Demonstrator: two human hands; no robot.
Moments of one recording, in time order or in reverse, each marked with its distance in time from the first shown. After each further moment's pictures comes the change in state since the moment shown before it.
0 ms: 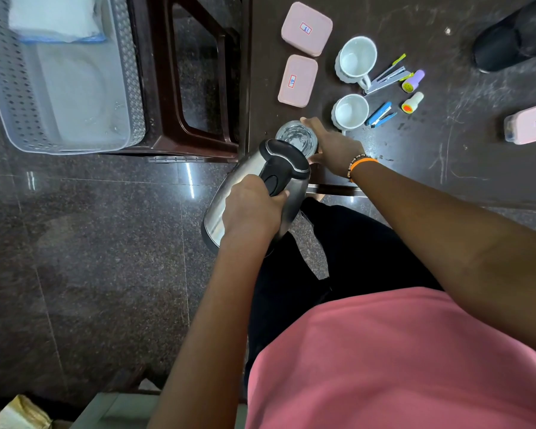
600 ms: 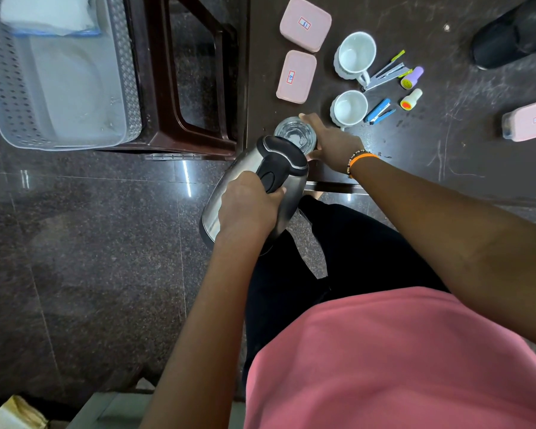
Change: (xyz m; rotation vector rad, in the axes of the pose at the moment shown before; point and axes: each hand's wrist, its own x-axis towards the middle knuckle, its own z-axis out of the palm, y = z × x) left_hand 0.005 -0.008 0.001 0.010 0.015 0.026; right_hand 0.000 -0.002 0.000 -0.012 0.008 -0.023
